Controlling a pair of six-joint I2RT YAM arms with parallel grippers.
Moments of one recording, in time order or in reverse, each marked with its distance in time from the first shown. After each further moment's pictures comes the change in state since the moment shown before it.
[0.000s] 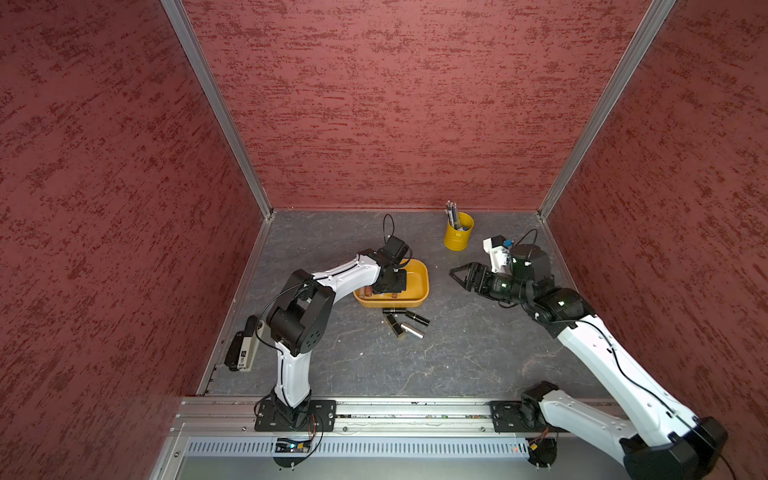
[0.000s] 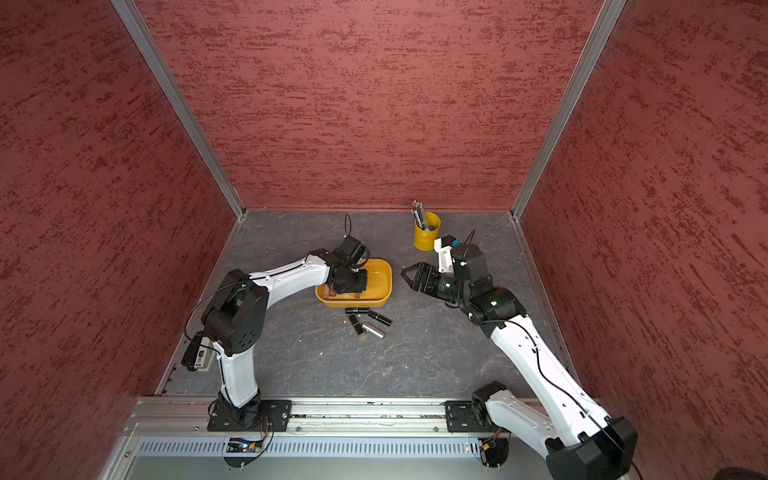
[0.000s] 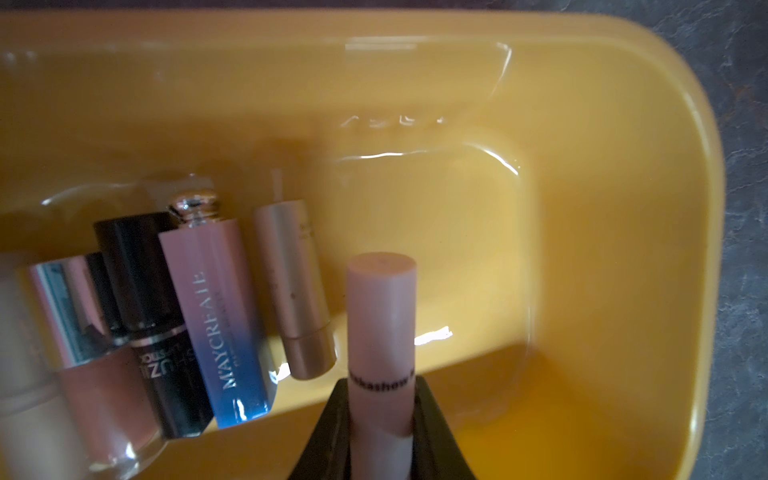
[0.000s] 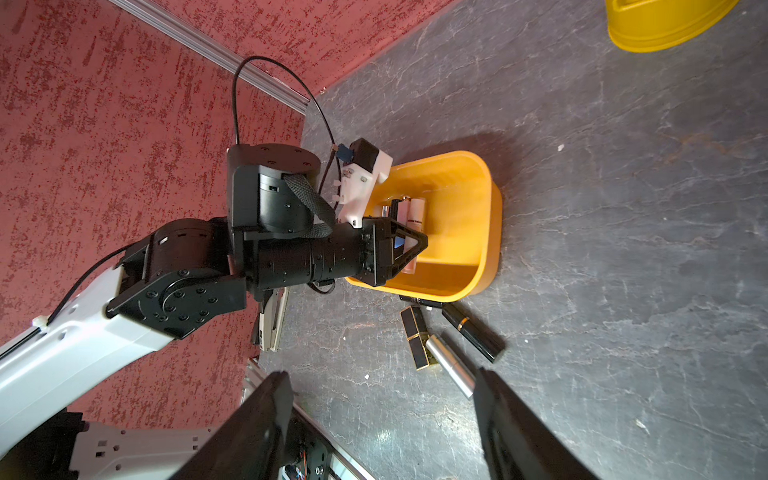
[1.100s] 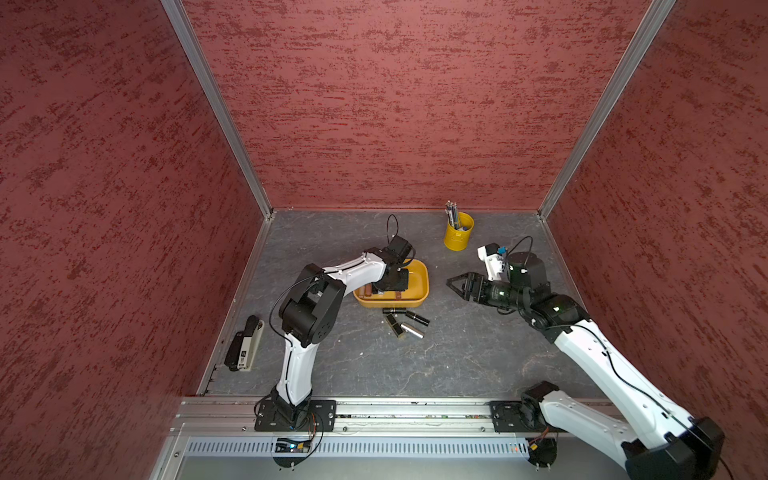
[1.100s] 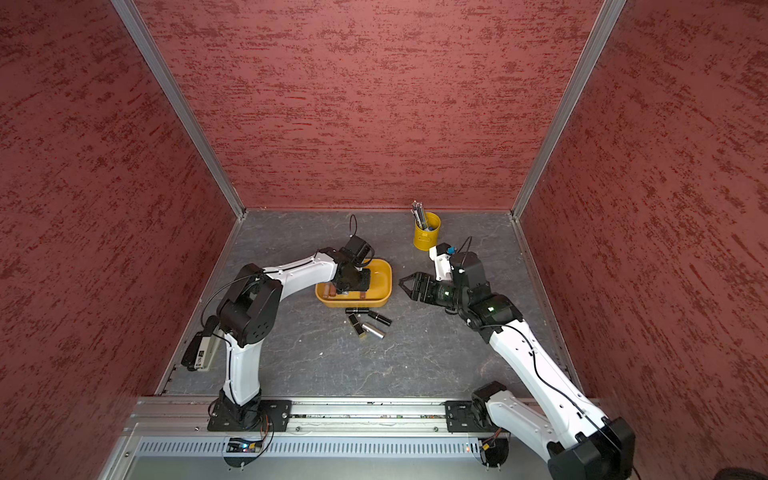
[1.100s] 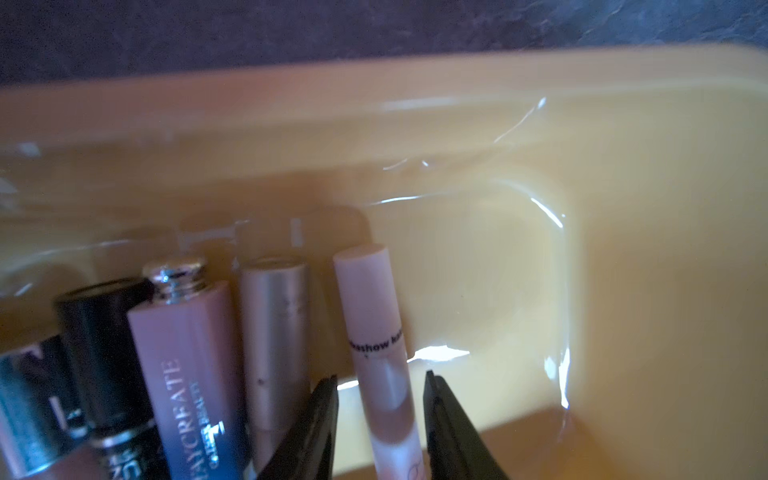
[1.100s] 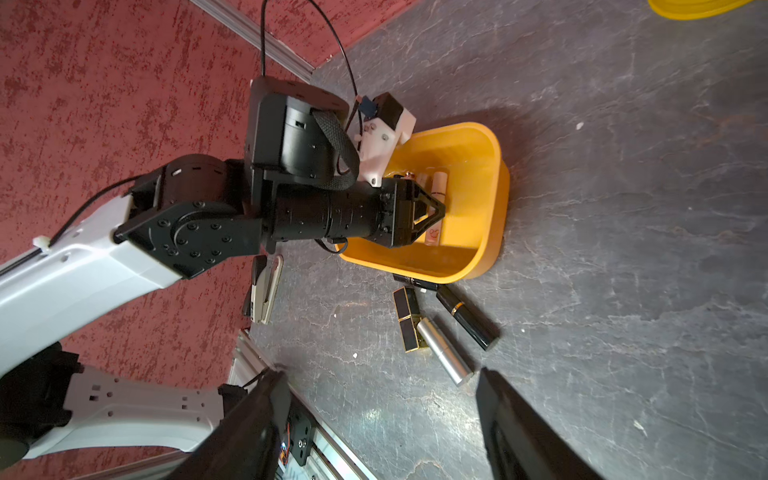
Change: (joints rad) left arm -0.006 0.086 0.076 -0.001 -0.025 0.024; right arm 0.000 -0.011 -0.092 0.052 -0.082 -0.083
